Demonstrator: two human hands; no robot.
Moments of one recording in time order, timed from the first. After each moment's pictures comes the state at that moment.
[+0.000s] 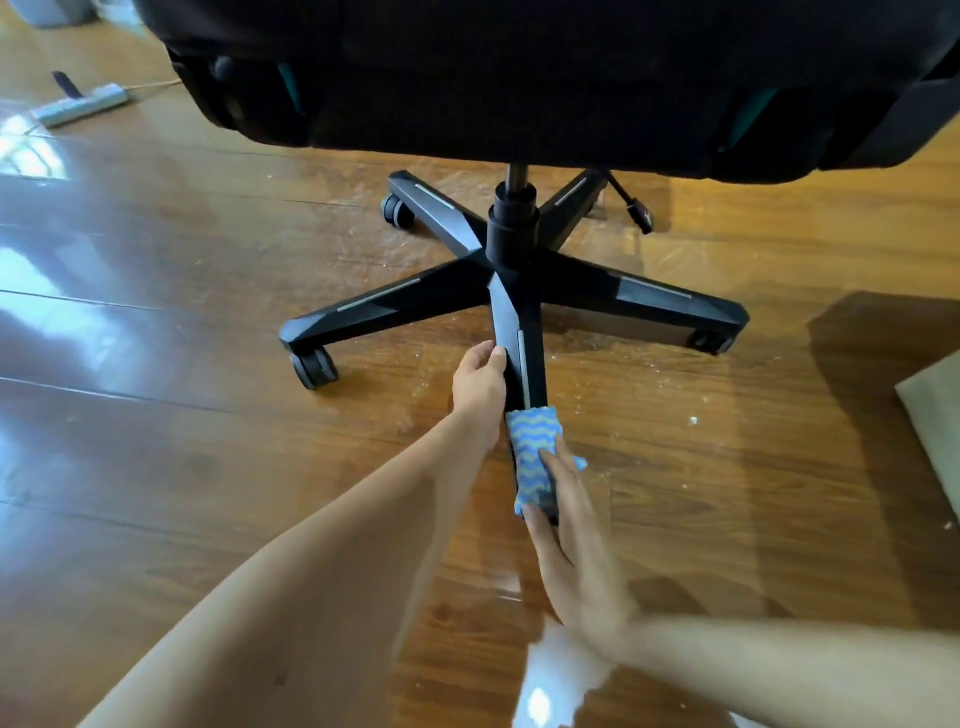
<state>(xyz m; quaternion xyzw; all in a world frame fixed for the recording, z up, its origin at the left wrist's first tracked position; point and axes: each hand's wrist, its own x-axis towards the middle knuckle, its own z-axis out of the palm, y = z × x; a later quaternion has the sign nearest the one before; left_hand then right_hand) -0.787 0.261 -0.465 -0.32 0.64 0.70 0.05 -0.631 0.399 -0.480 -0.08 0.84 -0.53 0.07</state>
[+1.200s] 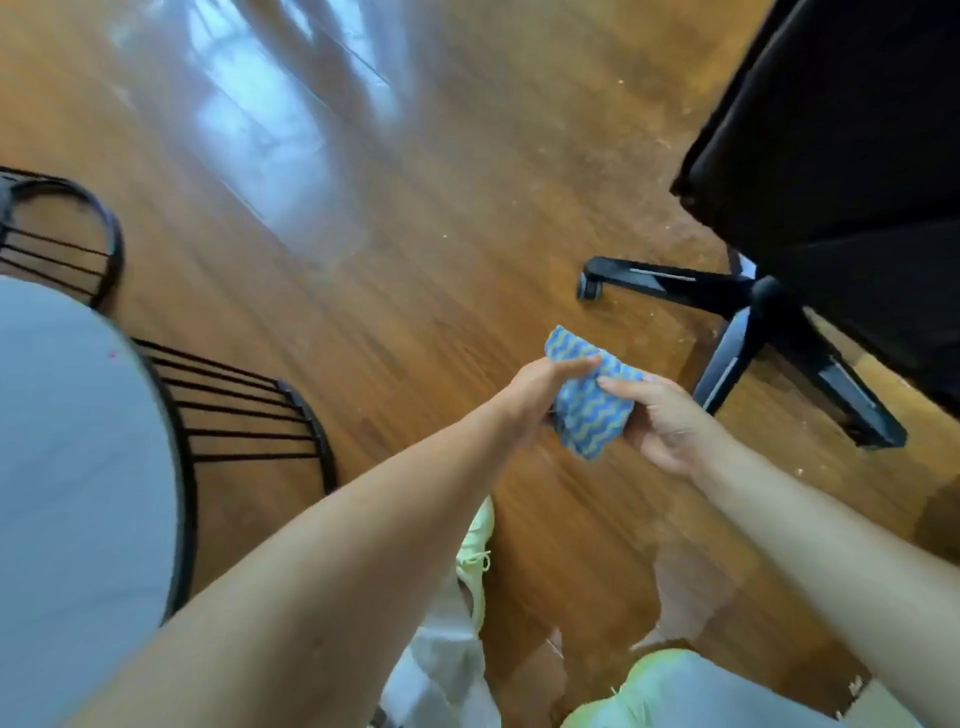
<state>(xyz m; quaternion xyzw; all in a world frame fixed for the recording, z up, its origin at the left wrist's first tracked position) -0.532 0.094 -0.146 -0.45 0.41 0.78 0.12 -0.628 0.228 -0.129 0.08 0.56 -0.60 0.56</state>
